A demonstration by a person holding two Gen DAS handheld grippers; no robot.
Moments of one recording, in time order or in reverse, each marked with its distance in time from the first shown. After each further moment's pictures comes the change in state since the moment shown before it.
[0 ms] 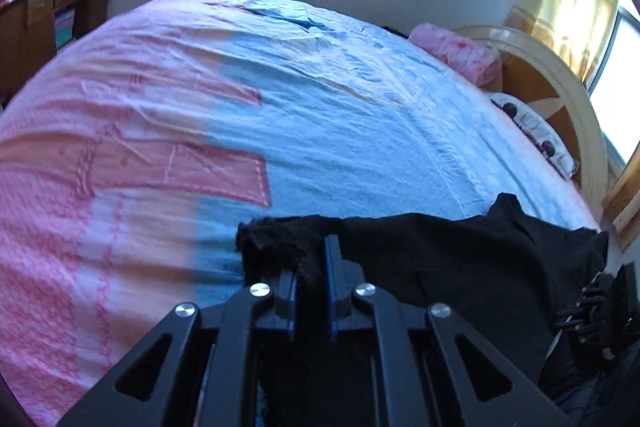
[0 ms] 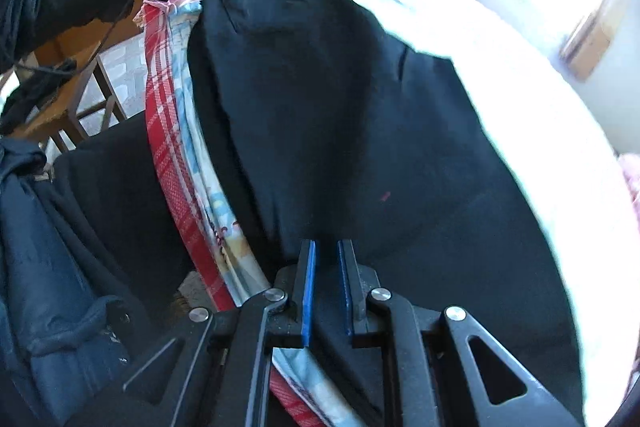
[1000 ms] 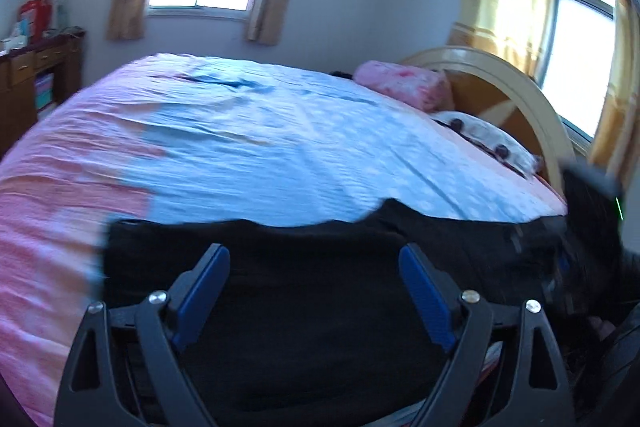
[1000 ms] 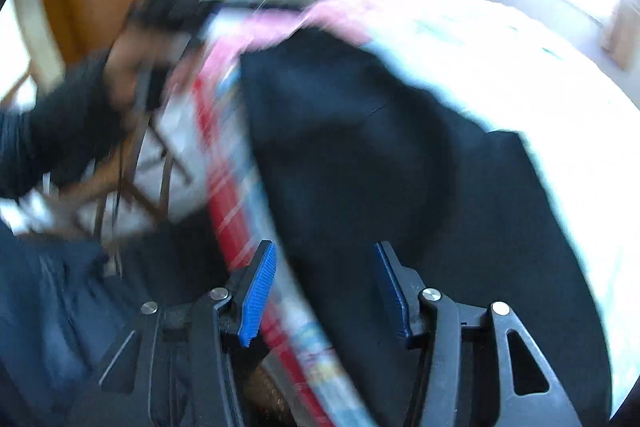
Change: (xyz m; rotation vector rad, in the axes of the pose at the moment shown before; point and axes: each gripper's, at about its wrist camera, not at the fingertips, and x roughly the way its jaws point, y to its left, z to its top) left arm -0.043 -0.148 -0.047 0.163 -0.186 -0.062; right arm -0.025 -0.031 0.074 0.180 -0.197 0.222
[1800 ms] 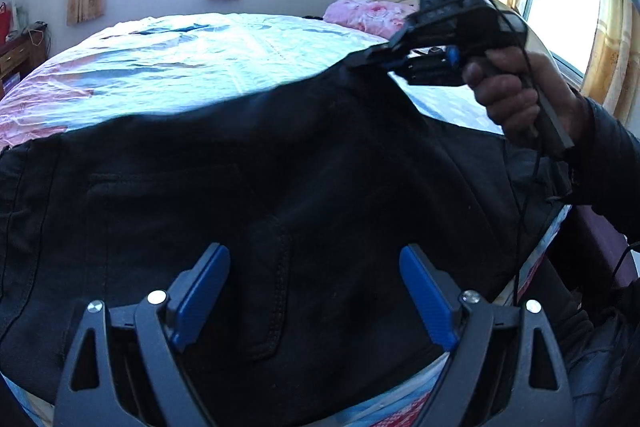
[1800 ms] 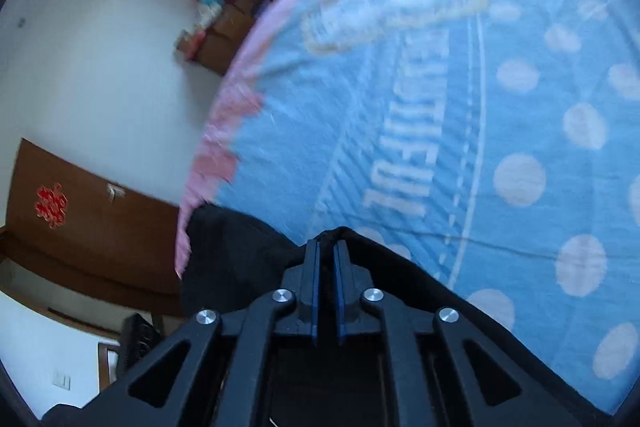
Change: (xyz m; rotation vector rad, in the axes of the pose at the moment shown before) left arm 0.052 -0.050 -0.061 0.098 0.171 -0.018; right arm 0.058 -0.177 0.047 0.745 -0.099 0.248
